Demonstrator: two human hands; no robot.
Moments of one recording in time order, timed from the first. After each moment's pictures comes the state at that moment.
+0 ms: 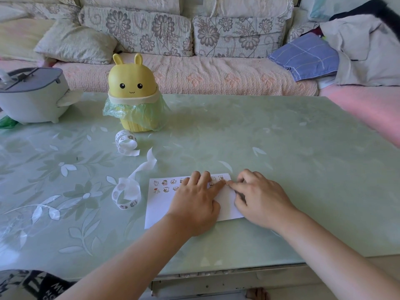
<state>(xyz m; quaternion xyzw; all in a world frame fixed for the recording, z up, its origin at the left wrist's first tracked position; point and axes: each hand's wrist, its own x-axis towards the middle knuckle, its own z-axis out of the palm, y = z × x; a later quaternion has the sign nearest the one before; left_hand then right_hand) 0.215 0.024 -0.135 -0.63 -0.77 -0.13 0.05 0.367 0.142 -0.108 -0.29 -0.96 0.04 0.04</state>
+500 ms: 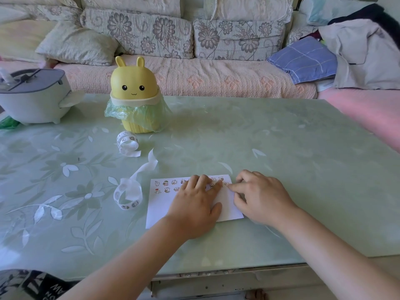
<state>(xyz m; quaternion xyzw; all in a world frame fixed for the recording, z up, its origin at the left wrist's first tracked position) 0.213 0.017 -0.135 -0.63 -0.76 -0.14 0.00 0.365 0.142 -0.101 -0.28 -0.96 -0.01 0.07</state>
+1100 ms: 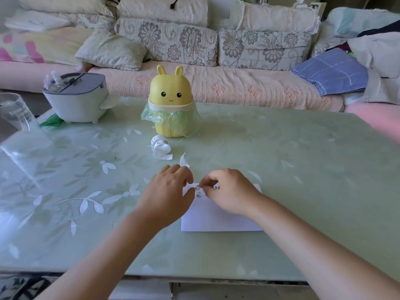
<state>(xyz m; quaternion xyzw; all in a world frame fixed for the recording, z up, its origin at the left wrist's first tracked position) 0.124 -0.062 -0.091 -0.52 -0.81 -0.27 0.04 0.248 0.078 -0.070 -0.25 -0.92 0.31 0.05</state>
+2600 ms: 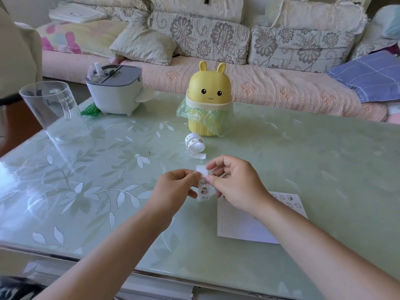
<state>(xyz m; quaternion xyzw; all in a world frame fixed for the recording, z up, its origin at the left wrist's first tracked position) 0.095 -0.100 -0.070 -0.14 -0.74 -0.59 -0.30 0.186 0.032 -0.064 -0.24 -0.81 0.52 0.17</state>
